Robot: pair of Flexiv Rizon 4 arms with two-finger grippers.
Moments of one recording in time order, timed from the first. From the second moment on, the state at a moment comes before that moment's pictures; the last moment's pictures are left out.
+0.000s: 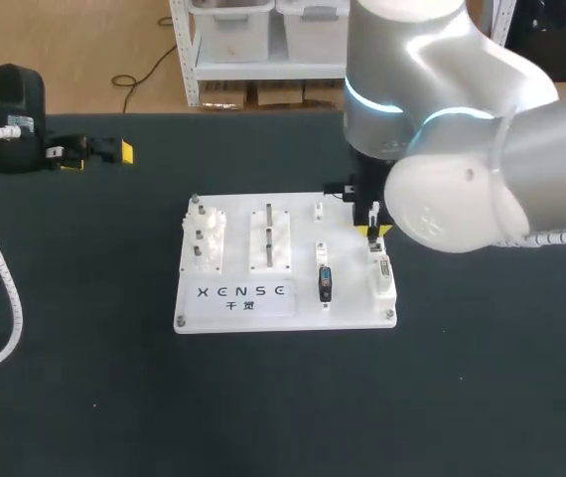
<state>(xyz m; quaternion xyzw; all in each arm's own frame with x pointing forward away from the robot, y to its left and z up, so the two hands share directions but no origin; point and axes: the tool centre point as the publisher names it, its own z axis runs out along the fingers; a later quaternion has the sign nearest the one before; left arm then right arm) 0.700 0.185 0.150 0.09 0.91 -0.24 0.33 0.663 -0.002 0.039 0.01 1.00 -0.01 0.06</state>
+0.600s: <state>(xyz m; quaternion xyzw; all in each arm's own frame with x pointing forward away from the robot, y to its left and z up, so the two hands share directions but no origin) 0.700 0.185 0.150 0.09 0.91 -0.24 0.33 0.669 -0.011 0.030 0.01 1.00 -0.01 0.06</state>
